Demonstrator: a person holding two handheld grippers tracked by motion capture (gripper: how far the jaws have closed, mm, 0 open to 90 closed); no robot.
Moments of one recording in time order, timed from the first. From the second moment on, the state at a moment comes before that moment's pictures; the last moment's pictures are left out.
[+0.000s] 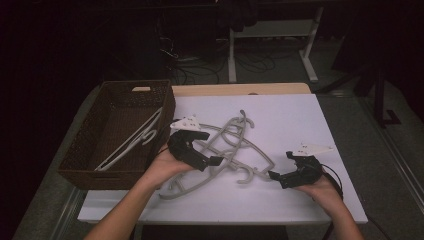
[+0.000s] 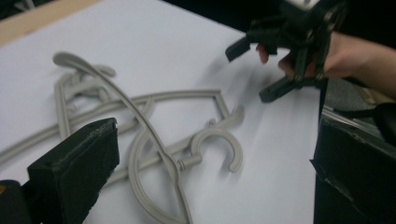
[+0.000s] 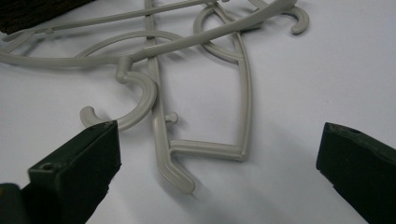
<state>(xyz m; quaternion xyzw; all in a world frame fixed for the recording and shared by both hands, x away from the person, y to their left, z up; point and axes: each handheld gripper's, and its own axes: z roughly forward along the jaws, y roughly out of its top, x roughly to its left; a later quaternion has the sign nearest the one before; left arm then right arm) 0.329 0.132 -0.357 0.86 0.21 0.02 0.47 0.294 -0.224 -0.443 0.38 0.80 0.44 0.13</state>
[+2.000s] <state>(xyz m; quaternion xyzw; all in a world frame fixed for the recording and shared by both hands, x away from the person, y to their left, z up) 0.323 0.131 -0.449 0.91 0.26 0.06 0.31 0.295 -0.223 -0.442 0.37 0.80 0.44 0.14</state>
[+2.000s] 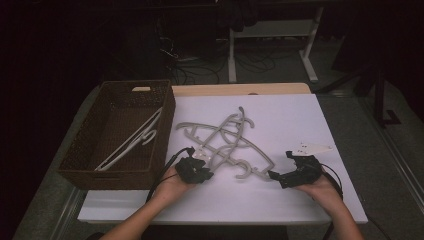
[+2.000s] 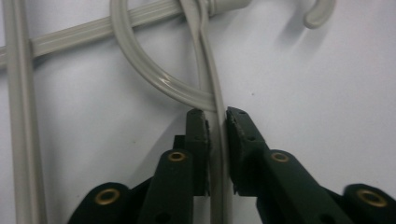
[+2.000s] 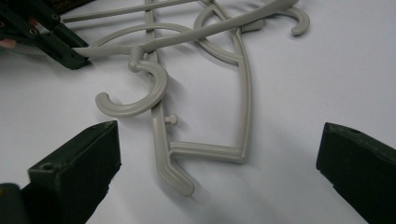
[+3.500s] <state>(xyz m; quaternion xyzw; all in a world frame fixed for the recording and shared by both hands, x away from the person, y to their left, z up) 0.341 0.129 -0.306 0.88 0.23 0.07 0.40 0.295 -0.225 -0.440 0.37 0.80 0.45 0.13</state>
